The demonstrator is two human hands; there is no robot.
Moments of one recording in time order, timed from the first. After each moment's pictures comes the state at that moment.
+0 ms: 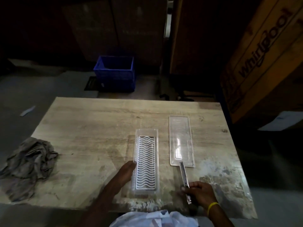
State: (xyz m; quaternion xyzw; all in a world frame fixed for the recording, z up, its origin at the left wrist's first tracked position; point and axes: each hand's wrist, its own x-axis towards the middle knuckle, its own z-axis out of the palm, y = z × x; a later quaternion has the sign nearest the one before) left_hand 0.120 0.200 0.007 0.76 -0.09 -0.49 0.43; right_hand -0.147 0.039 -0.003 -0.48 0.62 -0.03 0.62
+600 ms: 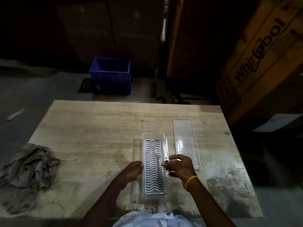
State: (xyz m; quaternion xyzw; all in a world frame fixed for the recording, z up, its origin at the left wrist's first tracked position) left_hand 0.157 0.195 0.013 0.74 -0.15 -0.55 0.35; right_hand -0.008 0.060 0.072 -0.46 0.53 -0.11 0.70
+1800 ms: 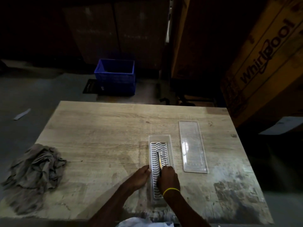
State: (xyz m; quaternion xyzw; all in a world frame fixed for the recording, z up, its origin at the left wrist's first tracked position) left_hand 0.147 0.199 0.018 0.75 -0.25 -0.52 0.33; right_hand 0.036 0.121 0.011 -0.83 0.48 0.11 0.26
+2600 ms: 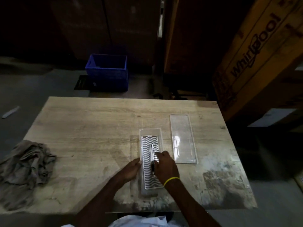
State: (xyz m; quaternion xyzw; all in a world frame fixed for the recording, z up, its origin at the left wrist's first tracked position) left_hand 0.143 0.200 0.017 0.75 -0.25 -0.51 0.34; right_hand 0.014 0.095 0.015 -0.88 0.41 -0.04 0.24
